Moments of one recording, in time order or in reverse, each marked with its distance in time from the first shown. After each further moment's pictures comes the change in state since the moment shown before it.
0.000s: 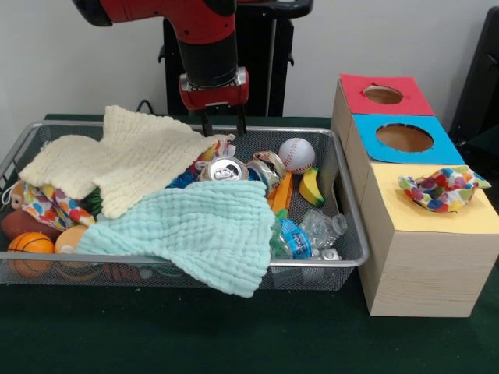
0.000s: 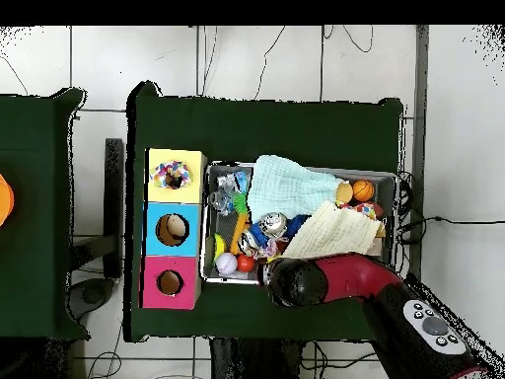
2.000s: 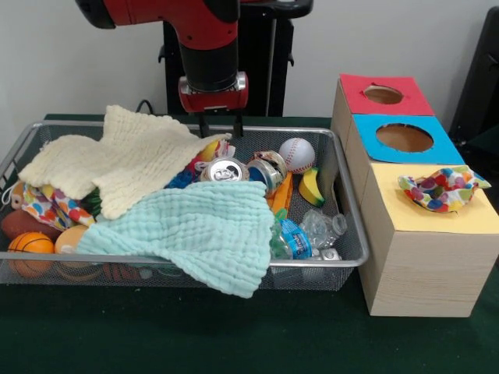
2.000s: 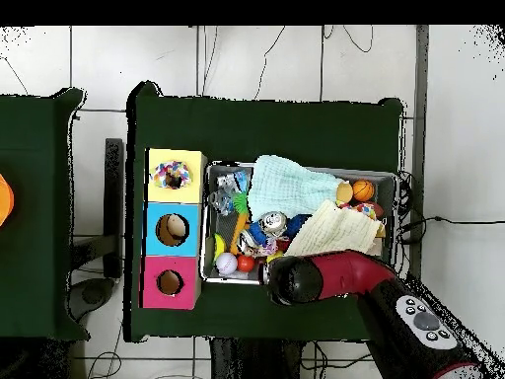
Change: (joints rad) arm 0.056 0.008 -0.054 -0.029 -0.001 0.012 0.000
